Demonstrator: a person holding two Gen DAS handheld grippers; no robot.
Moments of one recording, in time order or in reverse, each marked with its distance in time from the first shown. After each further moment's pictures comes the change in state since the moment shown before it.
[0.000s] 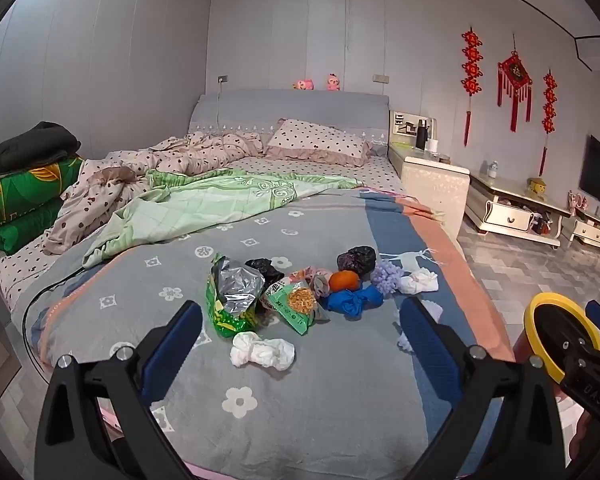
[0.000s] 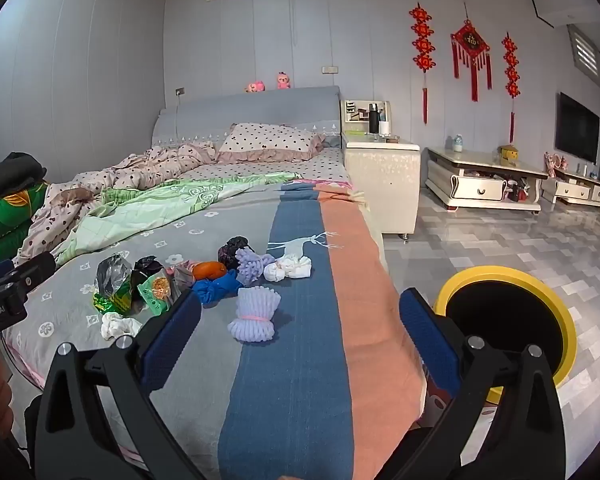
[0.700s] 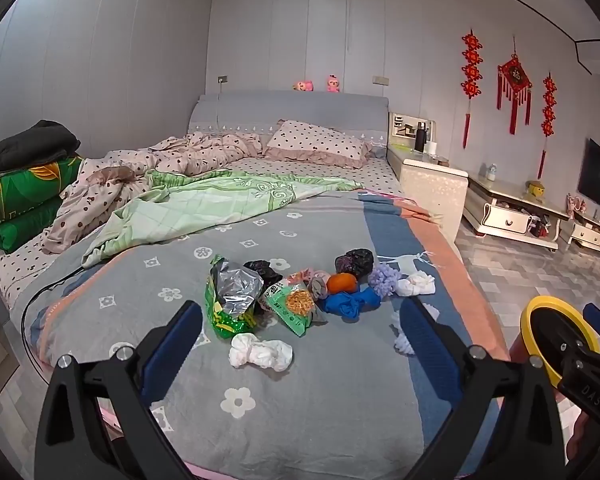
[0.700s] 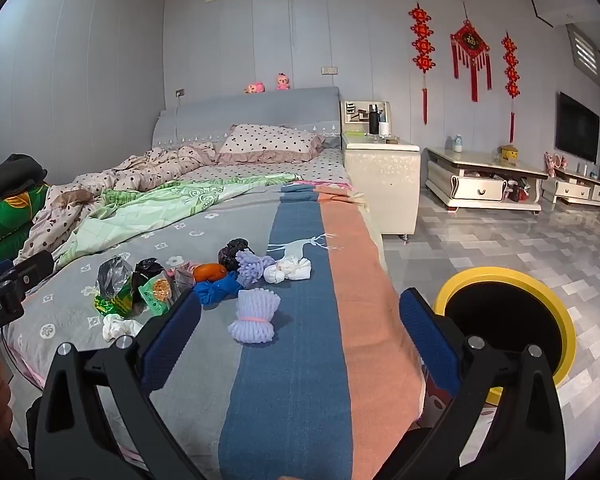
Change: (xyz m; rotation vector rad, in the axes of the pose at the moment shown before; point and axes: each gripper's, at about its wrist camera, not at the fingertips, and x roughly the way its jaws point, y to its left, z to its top) left arm -0.007 0.003 0.005 -0.004 -0.012 -0.005; right arm -0.003 0.000 0.001 0.000 -0.007 0.001
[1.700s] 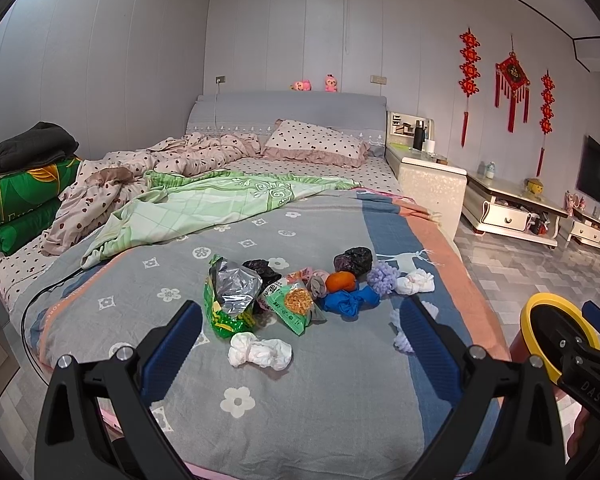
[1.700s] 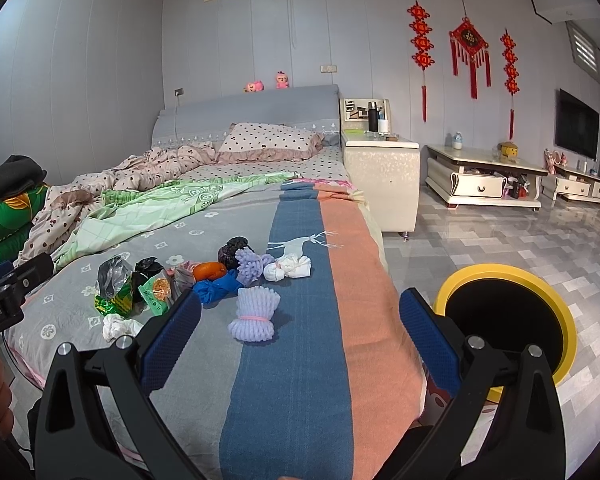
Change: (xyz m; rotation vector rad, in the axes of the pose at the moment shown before) left arm 0.001 -0.001 0.000 0.002 0.001 -0.001; right arm 0.000 -0.003 0.002 0.004 0.003 0.002
